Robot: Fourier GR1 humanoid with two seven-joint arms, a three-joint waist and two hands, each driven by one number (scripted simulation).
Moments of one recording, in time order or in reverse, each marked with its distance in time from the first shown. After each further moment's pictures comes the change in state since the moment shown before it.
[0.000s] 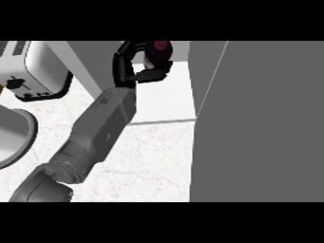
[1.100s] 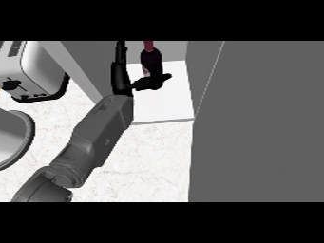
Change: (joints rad) left arm 0.032 -0.002 0.010 0.051 -0.049 0.079 -0.065; right arm -0.009 0.009 0.016 0.004 -0.002 -0.004 -0.010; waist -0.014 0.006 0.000
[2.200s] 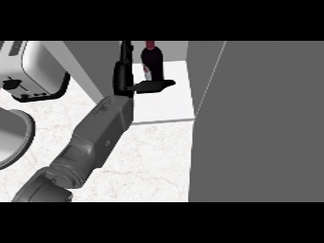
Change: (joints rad) left arm 0.006 -0.001 -0.023 -0.002 -0.020 -0.169 -0.030; right arm -0.030 -0.004 0.030 -0.005 0.006 -0.034 0.043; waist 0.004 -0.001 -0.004
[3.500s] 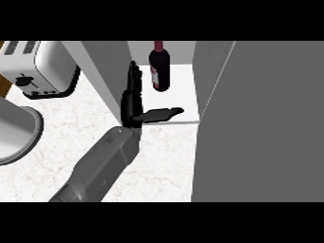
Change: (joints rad) left arm 0.363 0.001 -0.474 -0.494 0.361 0.136 0.054; right arm 0.050 -0.002 0.017 -0.007 0.020 -0.022 -0.025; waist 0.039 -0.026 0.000
